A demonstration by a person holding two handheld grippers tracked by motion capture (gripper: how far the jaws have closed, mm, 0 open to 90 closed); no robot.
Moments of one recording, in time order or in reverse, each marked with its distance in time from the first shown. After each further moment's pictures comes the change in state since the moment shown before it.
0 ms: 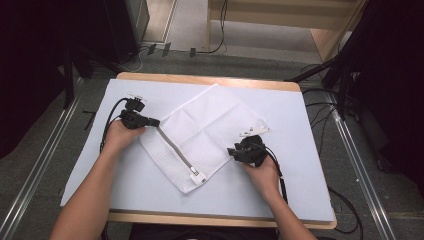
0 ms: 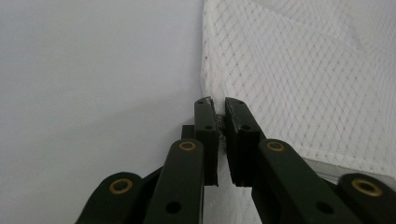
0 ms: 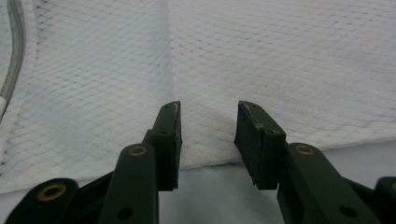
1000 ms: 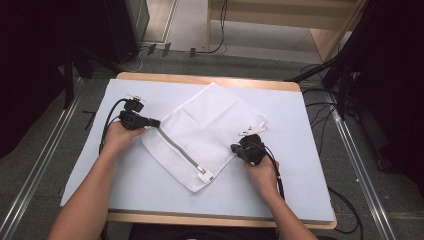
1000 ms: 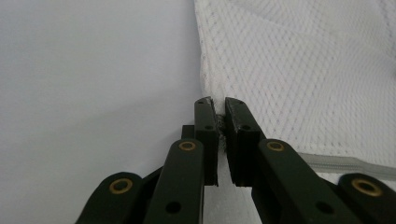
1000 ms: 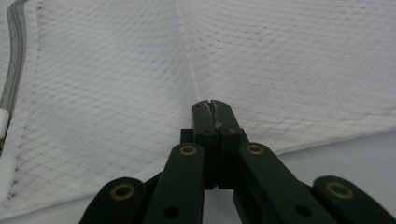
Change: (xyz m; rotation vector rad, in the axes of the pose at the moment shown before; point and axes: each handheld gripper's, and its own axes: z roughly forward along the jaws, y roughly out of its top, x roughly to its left) left arm -0.007 -0.004 -0.006 -0.022 -0.043 -0.015; right arm -0.003 0.003 0.003 0.014 -0.029 -0.013
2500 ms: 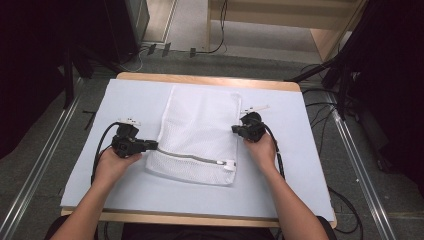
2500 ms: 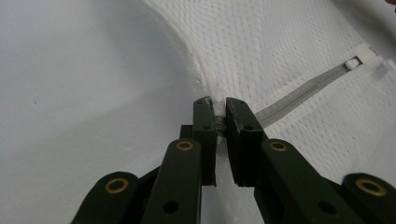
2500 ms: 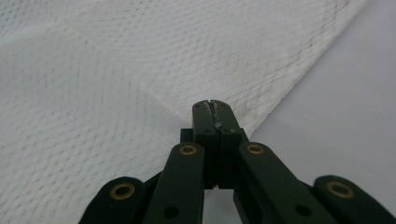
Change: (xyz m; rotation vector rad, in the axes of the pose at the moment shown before) left arm -0.070 -0.066 -0.034 -0.048 0.032 0.029; right arm -0.047 0.047 0.031 -0.009 0.019 0.054
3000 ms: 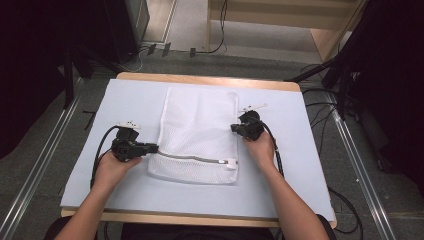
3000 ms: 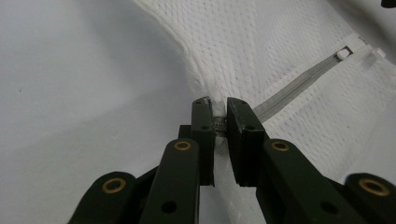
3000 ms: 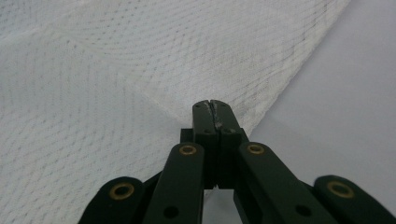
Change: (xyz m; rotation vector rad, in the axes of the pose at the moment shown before) left arm -0.005 -0.006 -0.002 -0.001 -0.007 -0.005; right arm -0.001 0.005 0.006 0.012 -0.005 -0.008
